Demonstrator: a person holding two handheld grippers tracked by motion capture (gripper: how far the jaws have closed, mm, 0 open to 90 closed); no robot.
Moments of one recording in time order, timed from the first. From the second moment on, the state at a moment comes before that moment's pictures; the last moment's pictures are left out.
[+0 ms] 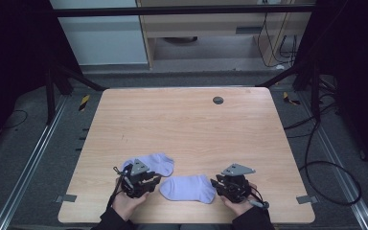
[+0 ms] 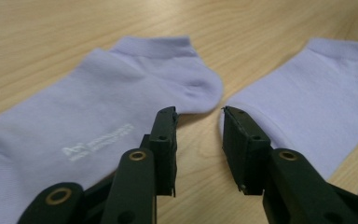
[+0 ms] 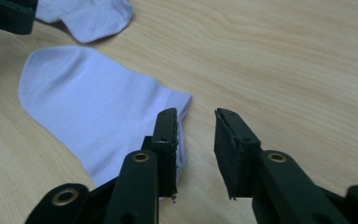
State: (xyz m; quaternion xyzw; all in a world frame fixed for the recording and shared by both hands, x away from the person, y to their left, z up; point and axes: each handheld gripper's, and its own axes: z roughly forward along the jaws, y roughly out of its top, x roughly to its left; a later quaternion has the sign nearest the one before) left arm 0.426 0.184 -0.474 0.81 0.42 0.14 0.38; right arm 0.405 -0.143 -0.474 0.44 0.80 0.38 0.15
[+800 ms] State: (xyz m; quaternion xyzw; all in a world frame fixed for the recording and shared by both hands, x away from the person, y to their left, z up) left arm 0.460 0.271 -0.467 0.75 0.50 0.21 0.37; right arm 0.440 -0.104 -0.454 0.44 0.77 0.43 0.16
